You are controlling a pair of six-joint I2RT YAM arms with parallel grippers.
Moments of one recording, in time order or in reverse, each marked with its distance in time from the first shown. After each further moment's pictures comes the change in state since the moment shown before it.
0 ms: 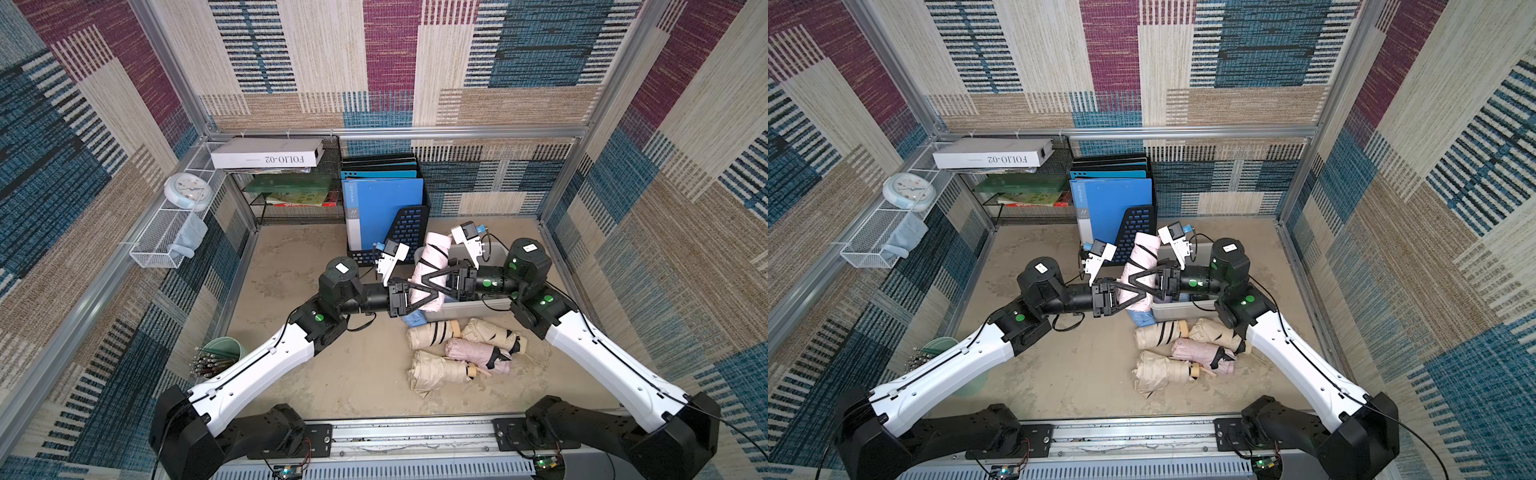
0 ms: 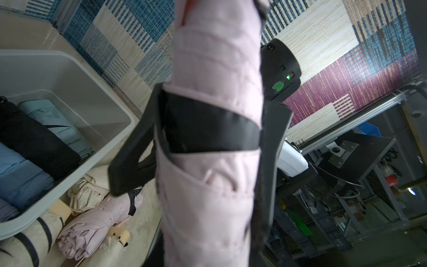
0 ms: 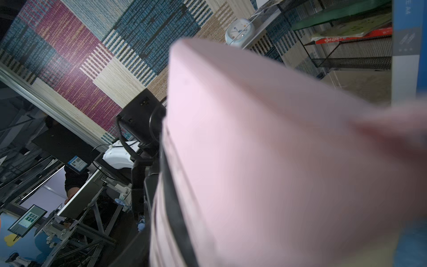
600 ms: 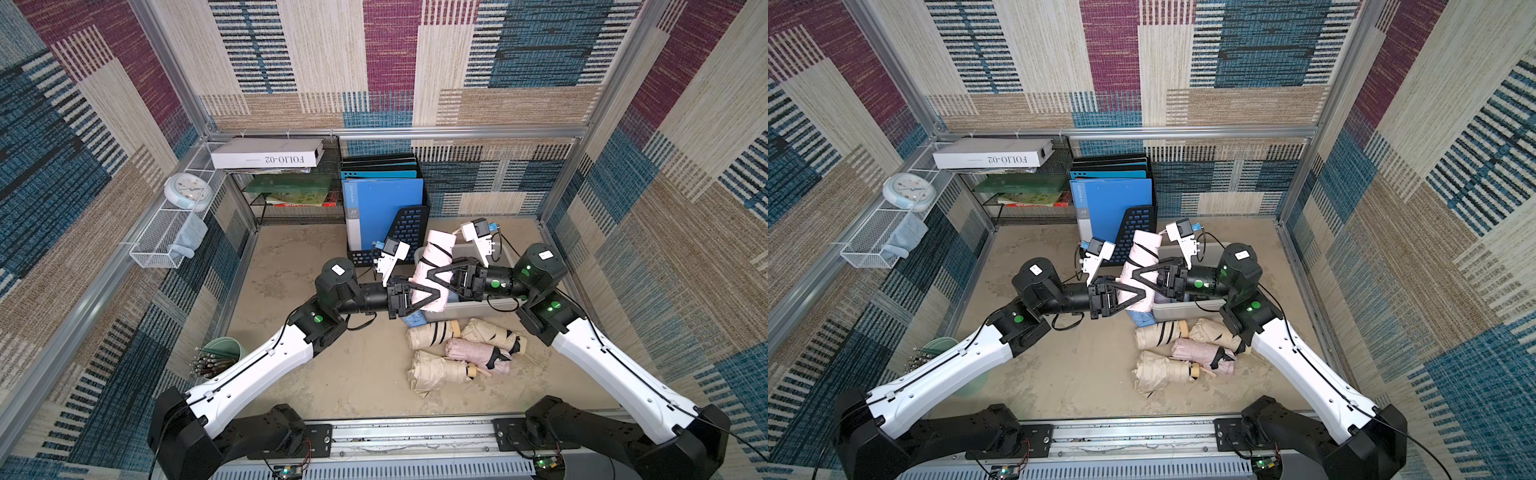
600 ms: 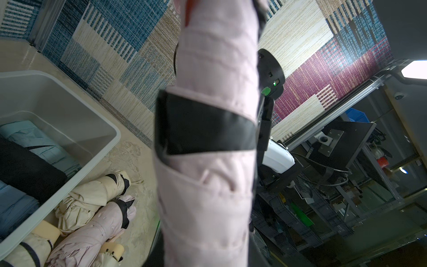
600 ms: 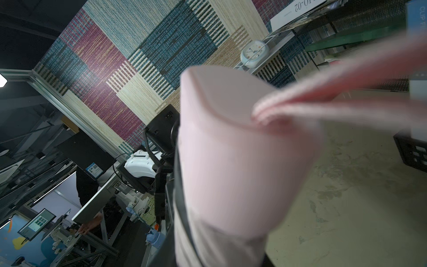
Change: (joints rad) left arm -0.005 -0.010 0.008 0.037 0.021 0.027; right arm 0.000 -0.035 -0.015 0.102 0.011 0.096
